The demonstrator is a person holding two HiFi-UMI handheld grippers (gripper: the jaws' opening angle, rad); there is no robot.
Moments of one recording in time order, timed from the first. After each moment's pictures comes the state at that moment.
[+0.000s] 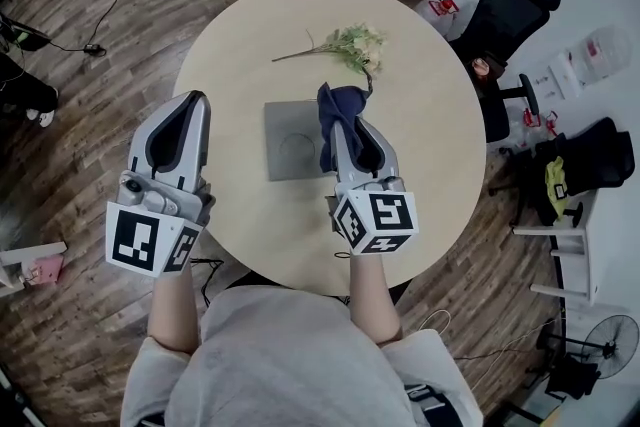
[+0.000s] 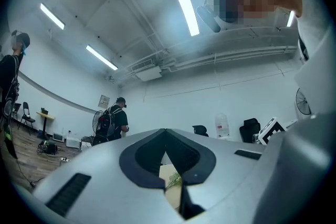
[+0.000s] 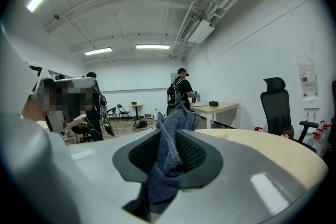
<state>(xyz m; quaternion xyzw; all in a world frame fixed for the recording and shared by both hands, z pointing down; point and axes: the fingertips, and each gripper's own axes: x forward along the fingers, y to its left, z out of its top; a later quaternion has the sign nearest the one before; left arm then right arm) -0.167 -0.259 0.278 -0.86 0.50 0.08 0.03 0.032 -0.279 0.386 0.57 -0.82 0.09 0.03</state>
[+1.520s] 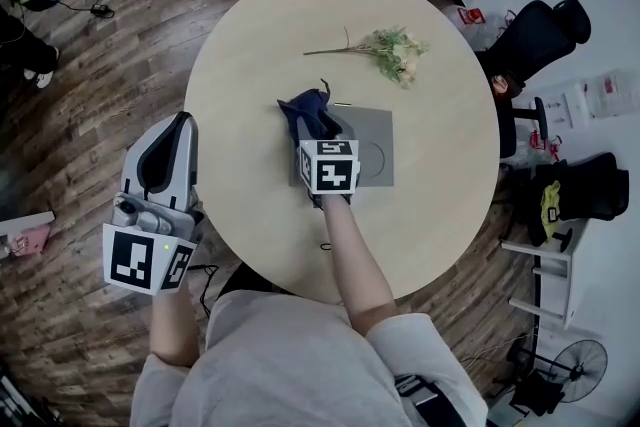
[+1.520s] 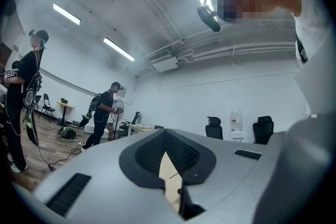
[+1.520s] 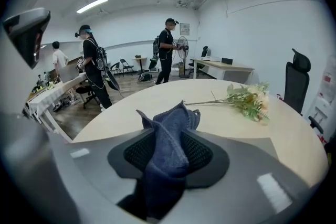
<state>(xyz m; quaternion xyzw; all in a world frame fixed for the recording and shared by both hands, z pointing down) -0.250 -0.269 0.348 -0.82 0.56 0.06 -0.04 -0.060 -0.361 0.589 0.51 -0.79 0.20 0.28</state>
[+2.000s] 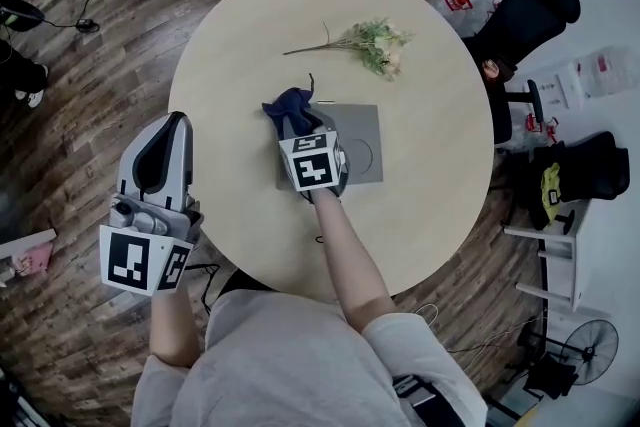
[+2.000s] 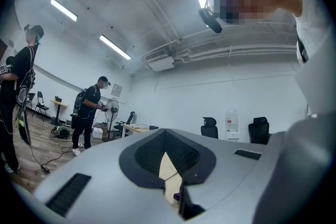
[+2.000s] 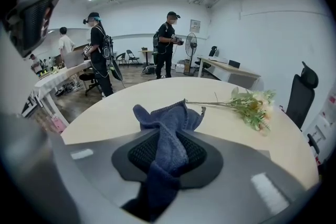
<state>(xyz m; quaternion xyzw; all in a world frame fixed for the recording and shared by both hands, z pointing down) -0.228 -0.287 0.346 -0.84 0.54 0.06 -0.04 -0.067 -0.370 0.598 0.48 -0.80 0.17 0.31</state>
